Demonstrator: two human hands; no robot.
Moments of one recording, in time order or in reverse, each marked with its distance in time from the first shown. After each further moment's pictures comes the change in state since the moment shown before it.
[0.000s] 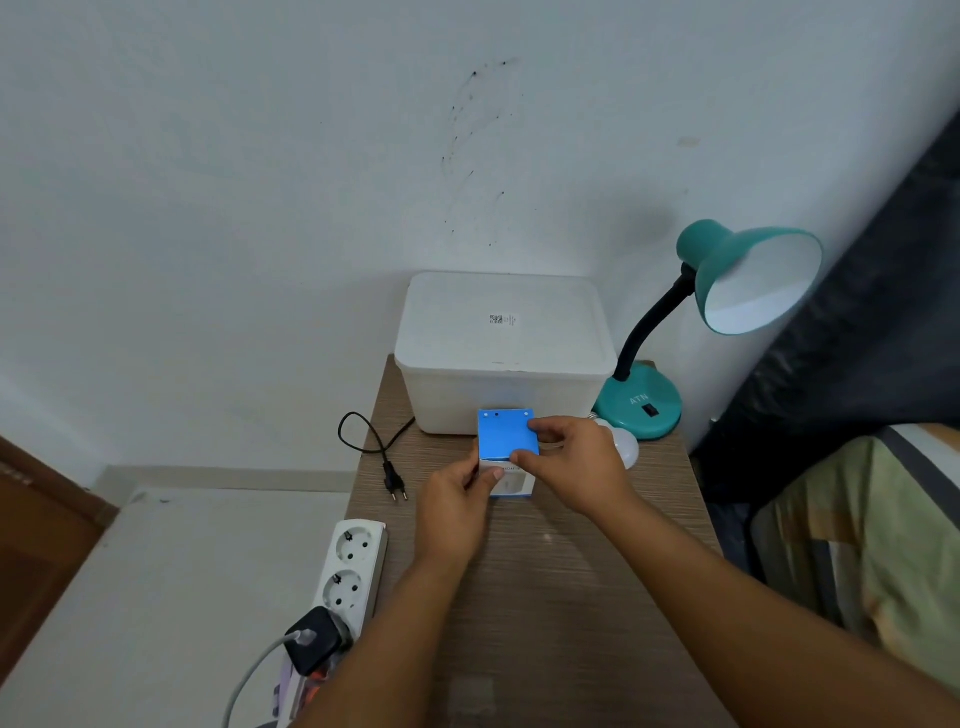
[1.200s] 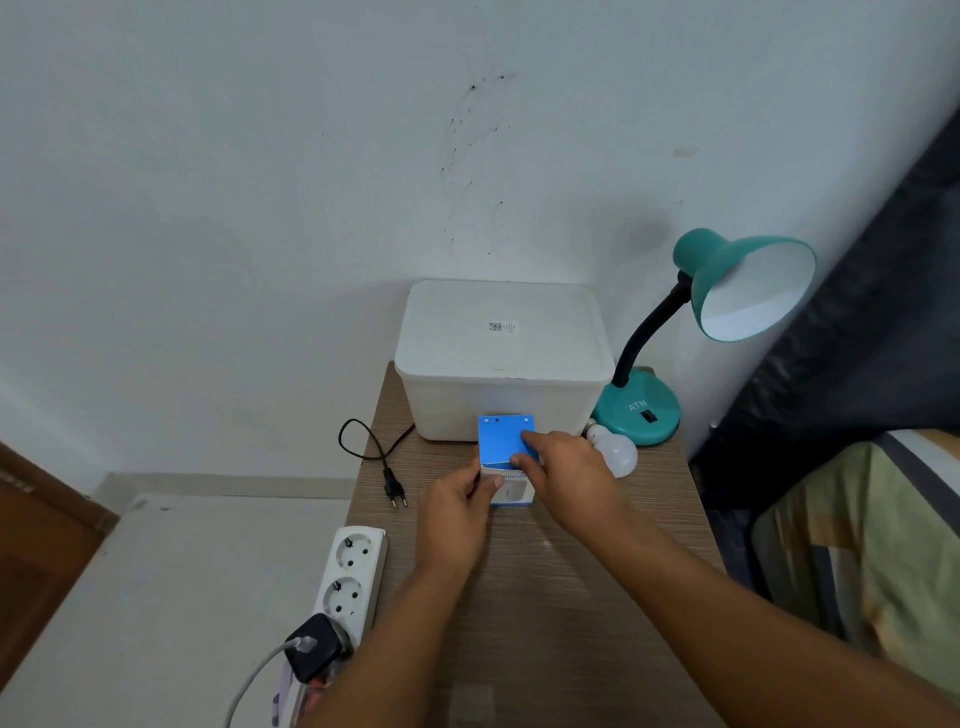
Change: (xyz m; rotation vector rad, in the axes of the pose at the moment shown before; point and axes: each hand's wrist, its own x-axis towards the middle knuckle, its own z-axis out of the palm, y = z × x) left_hand -0.002 -0.003 0.002 0.069 -0.003 -0.009; right_hand -0.007 -0.016 -0.001 -0.485 -0.157 -0.170
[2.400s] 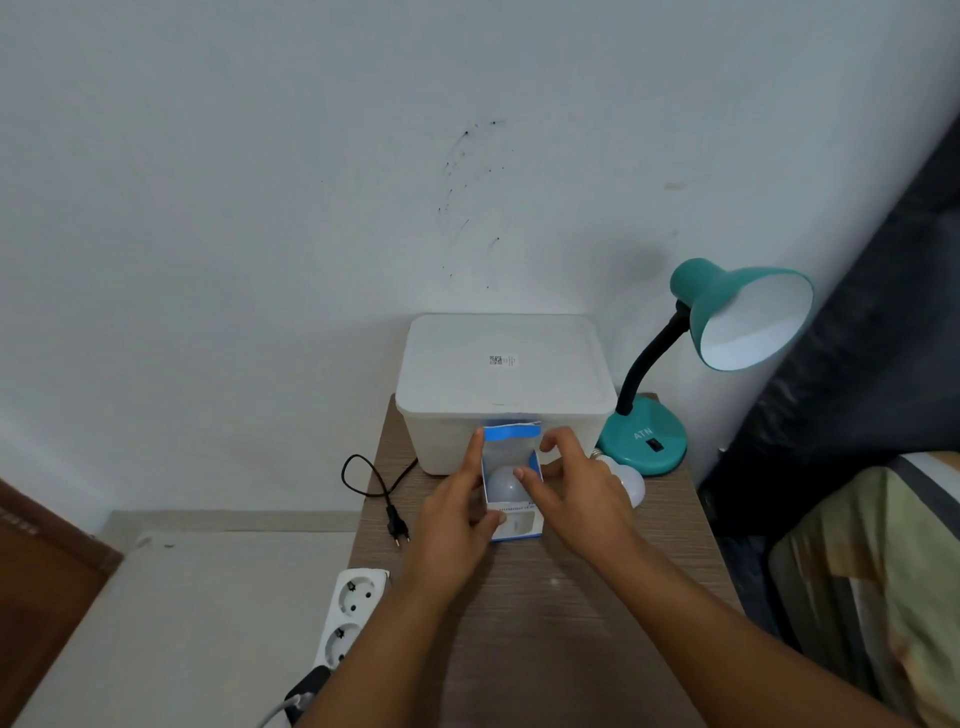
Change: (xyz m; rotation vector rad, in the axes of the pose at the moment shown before) left_hand 0.022 0.016 -0.024 0.150 -0.126 0.197; right_hand 0.007 0.012 0.010 0.309 0.260 0.077
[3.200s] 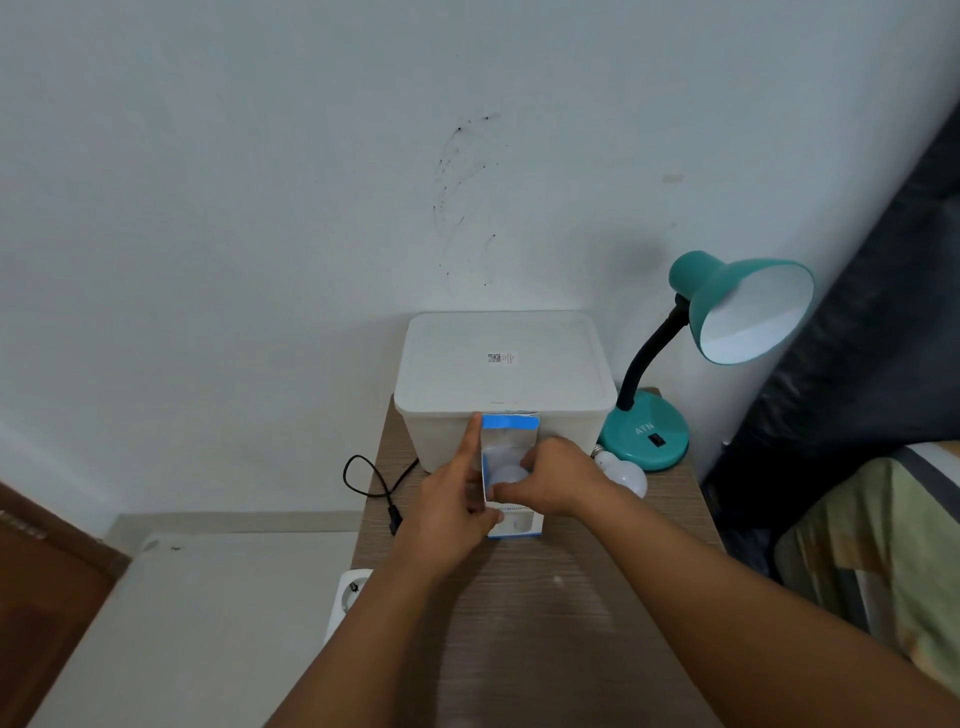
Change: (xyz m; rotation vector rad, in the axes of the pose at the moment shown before) left_hand 0.023 -0.008 -0.012 0.049 -0.139 0.026; right_hand 0.042 -0.012 0.005 -0.087 -0.416 0.129
